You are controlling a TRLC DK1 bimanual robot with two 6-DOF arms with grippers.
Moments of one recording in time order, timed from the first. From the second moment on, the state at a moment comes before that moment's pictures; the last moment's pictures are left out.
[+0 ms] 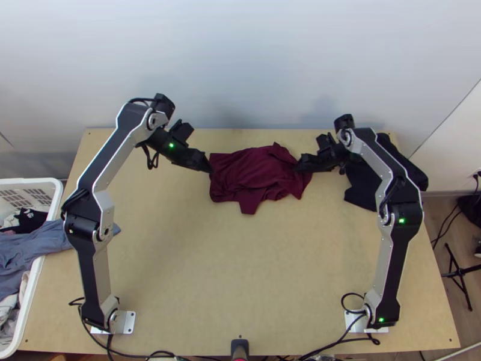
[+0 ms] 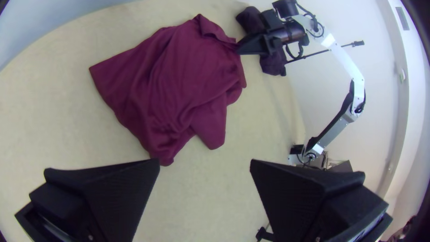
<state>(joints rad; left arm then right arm) -0.26 2.13 2.15 -1.37 0.70 0.22 0.10 2.26 1.86 -0.93 -0.62 -0.10</state>
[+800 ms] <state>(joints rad) -0.24 2.10 2.09 -1.38 0.66 0.24 0.35 2.36 2.01 -0.90 -0.76 0.05</state>
